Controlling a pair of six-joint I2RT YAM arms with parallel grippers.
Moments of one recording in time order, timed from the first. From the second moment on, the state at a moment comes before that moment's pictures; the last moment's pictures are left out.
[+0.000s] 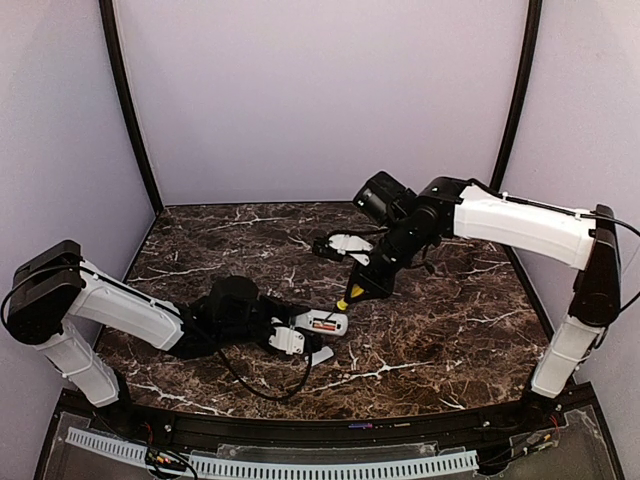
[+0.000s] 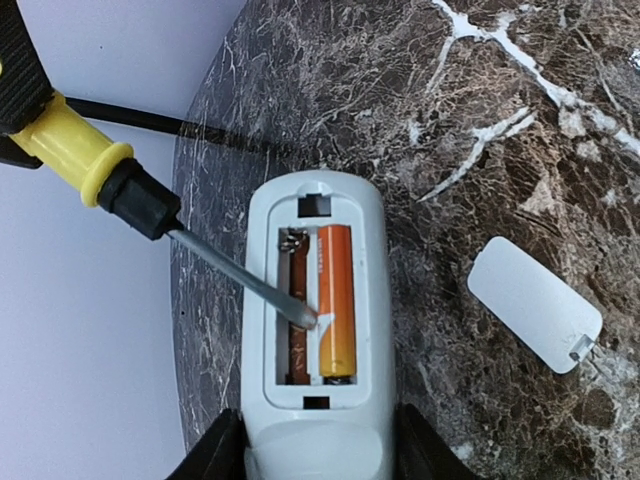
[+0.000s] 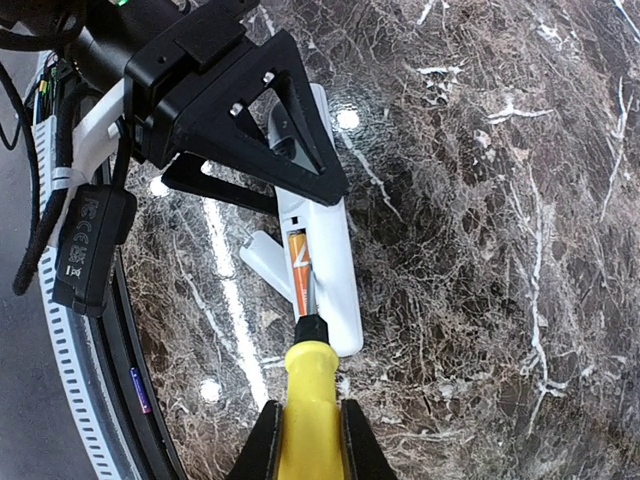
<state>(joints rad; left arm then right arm) -0.99 1.58 0.59 0.53 0.00 1.16 0.91 1.71 1.54 -0.95 -0.31 -0.32</state>
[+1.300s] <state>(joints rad) -0.98 1.60 0.64 0.39 -0.04 1.15 0.87 1.89 1.67 -1.01 -0.43 -0.32</state>
